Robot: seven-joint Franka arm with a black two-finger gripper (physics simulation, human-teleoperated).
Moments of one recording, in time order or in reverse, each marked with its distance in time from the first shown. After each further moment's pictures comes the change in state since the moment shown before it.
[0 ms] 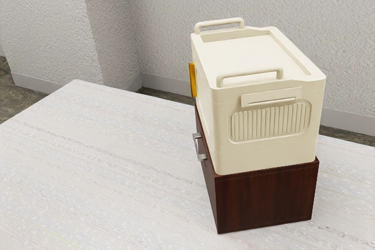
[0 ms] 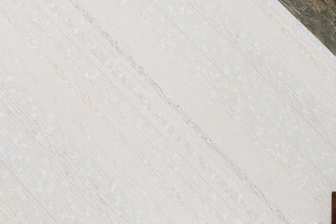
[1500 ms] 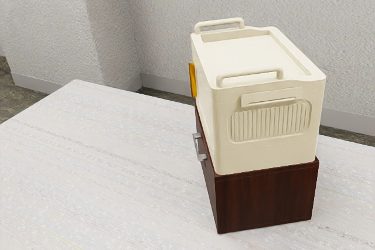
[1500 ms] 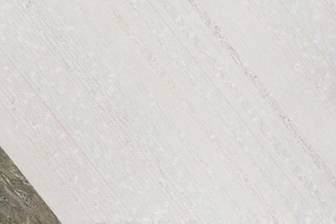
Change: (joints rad) arm 0.072 0.029 0.041 -0.171 0.009 0.010 0.086
